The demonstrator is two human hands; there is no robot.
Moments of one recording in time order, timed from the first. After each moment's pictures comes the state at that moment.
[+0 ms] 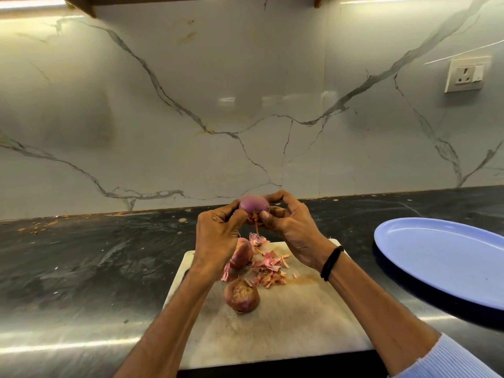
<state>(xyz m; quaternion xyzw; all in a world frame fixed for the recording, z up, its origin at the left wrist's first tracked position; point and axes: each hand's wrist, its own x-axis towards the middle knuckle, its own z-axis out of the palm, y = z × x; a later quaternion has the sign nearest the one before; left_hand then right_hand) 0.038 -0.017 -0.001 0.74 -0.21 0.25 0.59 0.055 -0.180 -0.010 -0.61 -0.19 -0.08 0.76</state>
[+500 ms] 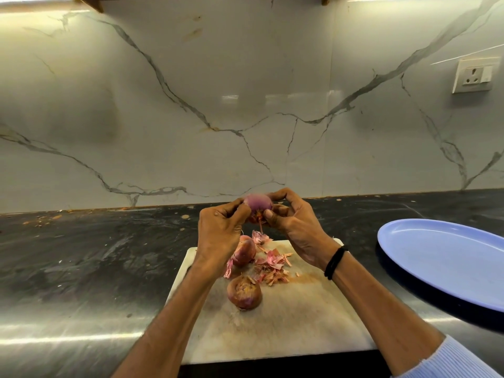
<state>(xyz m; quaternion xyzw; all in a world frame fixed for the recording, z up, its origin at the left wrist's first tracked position) 0.042 -0.017 -0.001 0.72 -0.17 0.24 0.63 0.056 -0.180 -0.011 -0.63 -0.20 -0.09 0.75</state>
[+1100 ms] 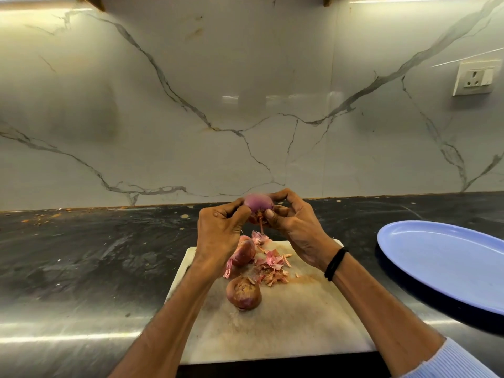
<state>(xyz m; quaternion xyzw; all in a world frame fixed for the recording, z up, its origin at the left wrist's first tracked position) 0.041 -0.017 -0.001 0.72 -0.17 0.24 0.63 0.058 -0.180 -0.012 -0.63 -0.19 -0.09 0.75</state>
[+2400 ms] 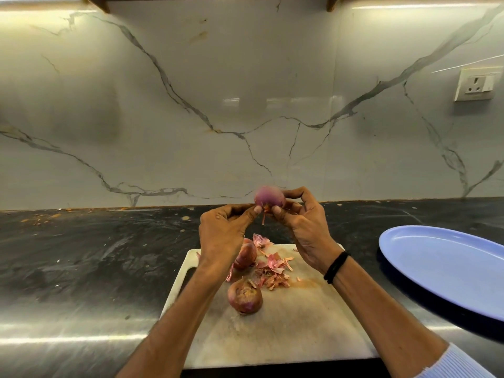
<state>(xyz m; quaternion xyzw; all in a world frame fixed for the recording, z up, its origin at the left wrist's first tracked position) 0.041 -0.022 -0.001 0.73 -0.10 0.22 0.64 0.057 -0.180 -0.007 -0.58 -0.16 -0.17 0.78</state>
